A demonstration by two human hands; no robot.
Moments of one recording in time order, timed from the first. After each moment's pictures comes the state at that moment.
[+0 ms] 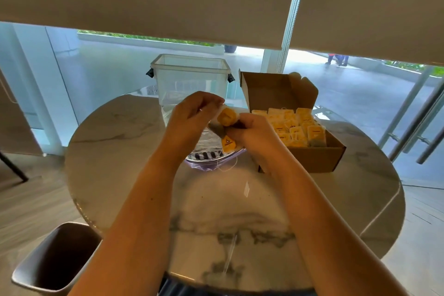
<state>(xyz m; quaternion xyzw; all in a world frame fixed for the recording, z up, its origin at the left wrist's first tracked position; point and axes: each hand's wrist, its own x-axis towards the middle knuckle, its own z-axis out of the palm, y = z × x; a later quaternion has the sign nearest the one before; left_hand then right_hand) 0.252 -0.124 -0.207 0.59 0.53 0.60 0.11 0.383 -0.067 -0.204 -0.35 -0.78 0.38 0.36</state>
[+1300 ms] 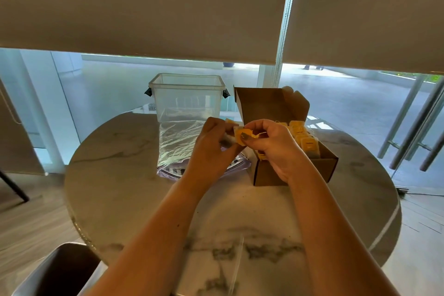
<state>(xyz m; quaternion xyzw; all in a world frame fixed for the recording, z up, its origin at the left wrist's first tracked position) 0.292 -0.101 -0.225 0.64 0.55 0.53 -0.03 0.421 -0.055 -0.193 -0.35 -0.69 0.46 0.43</state>
